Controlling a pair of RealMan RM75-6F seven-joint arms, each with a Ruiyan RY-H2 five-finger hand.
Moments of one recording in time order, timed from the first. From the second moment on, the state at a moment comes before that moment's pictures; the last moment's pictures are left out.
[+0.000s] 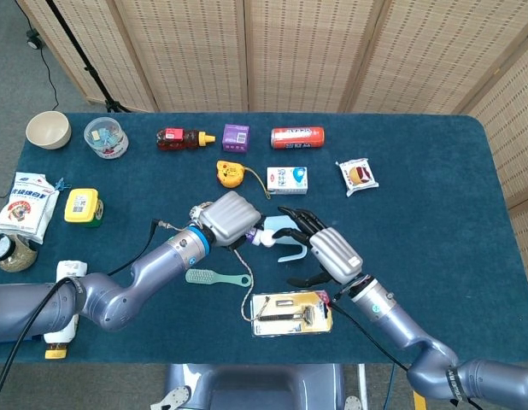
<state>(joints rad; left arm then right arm) -1.46 -1.15 -0.03 -1.80 0.61 0.66 0.50 0.67 -1.39 0.16 -1.64 -1.57 1.11 0.37</state>
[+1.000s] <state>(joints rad) -1.40 -1.15 -0.06 -1.81 0.69 0.72 0.43 0.68 -1.42 0.15 -1.62 -1.54 1.10 0.36</state>
